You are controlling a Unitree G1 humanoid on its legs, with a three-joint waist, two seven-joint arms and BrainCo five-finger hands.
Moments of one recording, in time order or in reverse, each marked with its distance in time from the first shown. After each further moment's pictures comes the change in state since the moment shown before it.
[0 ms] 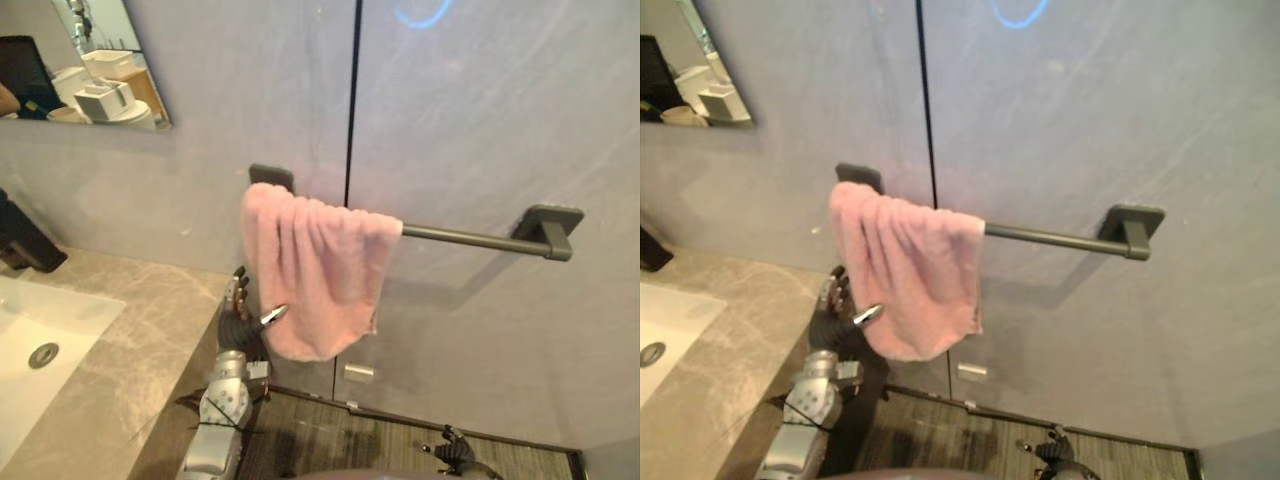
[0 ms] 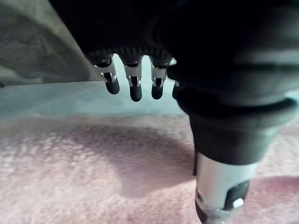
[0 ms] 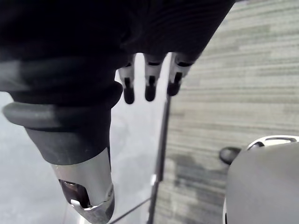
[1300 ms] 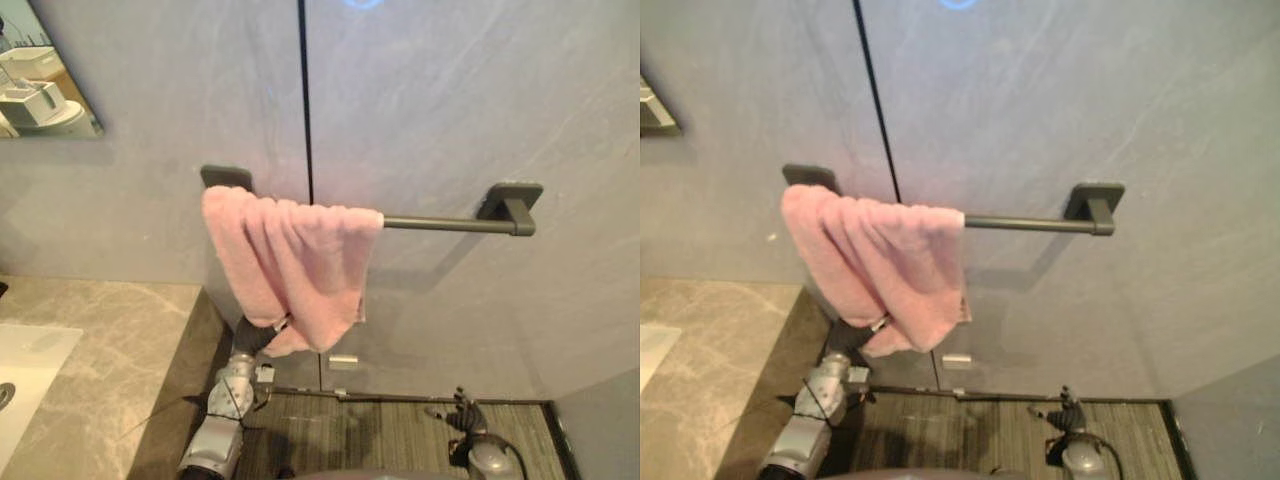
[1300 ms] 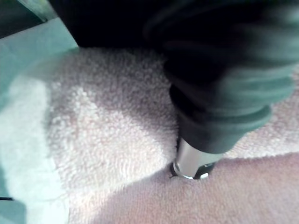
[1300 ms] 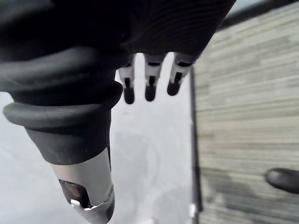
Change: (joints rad) left arm -0.086 0.044 -0.046 0.168 -0.025 0.042 -0.085; right arm 0.036 -0.044 -0.009 -0.370 0.001 -0.001 -0.012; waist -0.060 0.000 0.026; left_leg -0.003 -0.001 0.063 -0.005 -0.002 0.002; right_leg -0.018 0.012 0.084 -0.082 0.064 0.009
